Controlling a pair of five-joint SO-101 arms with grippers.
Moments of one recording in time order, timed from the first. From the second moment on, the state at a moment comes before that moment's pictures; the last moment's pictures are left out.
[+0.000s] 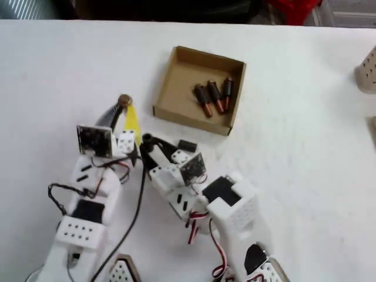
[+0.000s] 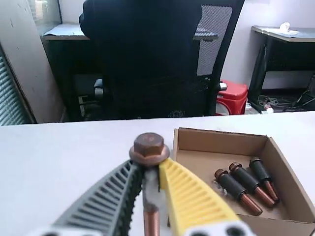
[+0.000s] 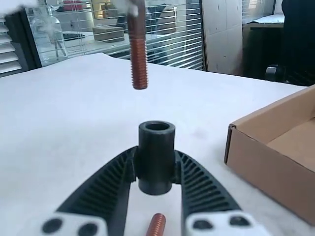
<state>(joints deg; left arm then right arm) 5.3 -64.8 86.5 -6.3 6.2 -42.2 29.8 69.0 -88.9 -3.0</state>
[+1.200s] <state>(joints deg) 9.9 -58.9 87.6 -2.3 17.9 -42.5 29.9 69.0 -86.7 -3.0</state>
